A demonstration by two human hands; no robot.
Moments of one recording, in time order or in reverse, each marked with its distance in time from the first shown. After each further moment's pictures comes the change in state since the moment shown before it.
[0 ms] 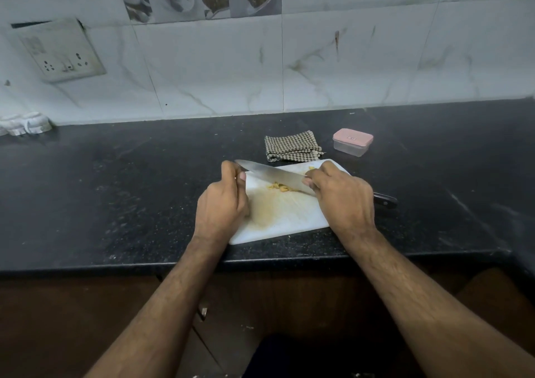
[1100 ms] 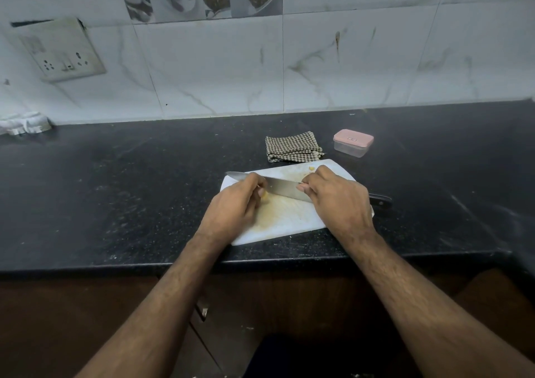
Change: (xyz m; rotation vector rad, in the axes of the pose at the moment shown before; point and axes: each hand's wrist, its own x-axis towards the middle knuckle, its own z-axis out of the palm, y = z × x) left_hand 0.002 0.001 -0.002 -0.037 -0.311 0.127; right_hand -0.003 -0.005 0.002 -0.011 -0.027 -0.051
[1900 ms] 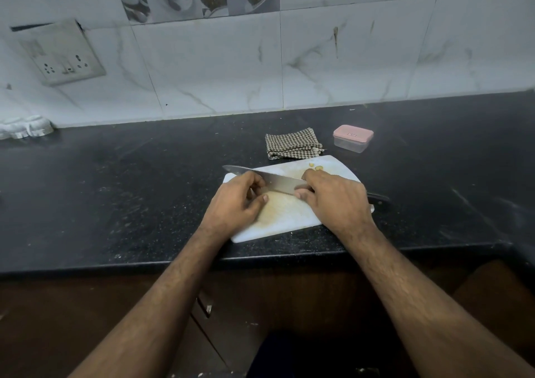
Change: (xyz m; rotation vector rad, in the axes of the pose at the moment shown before) left_hand 0.005 -0.003 -0.001 -0.088 -0.024 -0.067; right_hand 0.000 -0.006 -0.008 0.060 -0.229 0.055
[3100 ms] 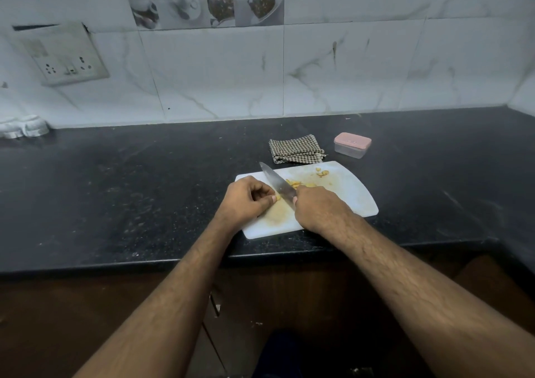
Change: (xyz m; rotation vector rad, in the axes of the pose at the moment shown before) left_hand 0.009 -0.017 0.001 -0.312 -0.037 -0.133; right_hand 0.010 -0.078 -0.057 0.099 -0.615 0.326
